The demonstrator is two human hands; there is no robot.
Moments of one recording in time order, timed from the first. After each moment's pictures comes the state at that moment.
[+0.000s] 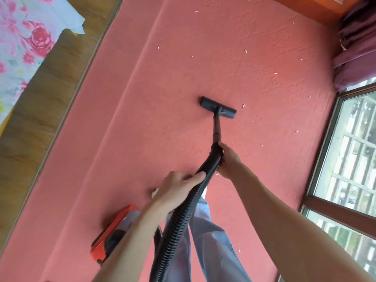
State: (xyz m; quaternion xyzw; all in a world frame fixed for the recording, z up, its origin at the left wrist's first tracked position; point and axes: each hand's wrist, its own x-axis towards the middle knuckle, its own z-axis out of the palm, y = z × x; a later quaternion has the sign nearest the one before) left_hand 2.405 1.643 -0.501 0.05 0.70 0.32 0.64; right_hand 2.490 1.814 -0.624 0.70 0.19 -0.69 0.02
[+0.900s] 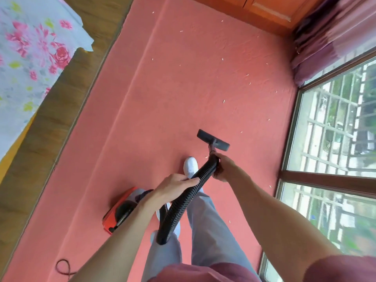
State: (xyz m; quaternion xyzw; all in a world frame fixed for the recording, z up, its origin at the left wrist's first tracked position) left_hand 2.514 1.531 -0.394 0.14 0.69 0.27 0.66; right_hand 2.629 1.711 -0.491 0.69 0.13 -0.71 0.03
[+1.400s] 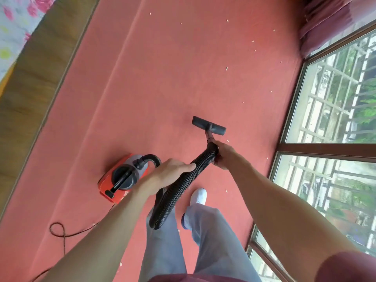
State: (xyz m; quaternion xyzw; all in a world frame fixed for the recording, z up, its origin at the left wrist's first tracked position) left_hand 2.565 1.429 -0.437 0.11 0.61 0.30 0.72; right_hand 2.692 1.611 -0.535 0.73 0.23 -0.65 0.05
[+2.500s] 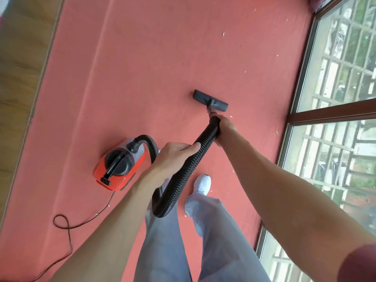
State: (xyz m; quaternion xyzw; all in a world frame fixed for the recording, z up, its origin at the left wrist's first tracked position) left_hand 2.658 1.424 -0.476 0.13 0.69 0.32 0.64; right_hand 2.752 1.601 -0.590 0.76 0.17 -0.62 -0.05
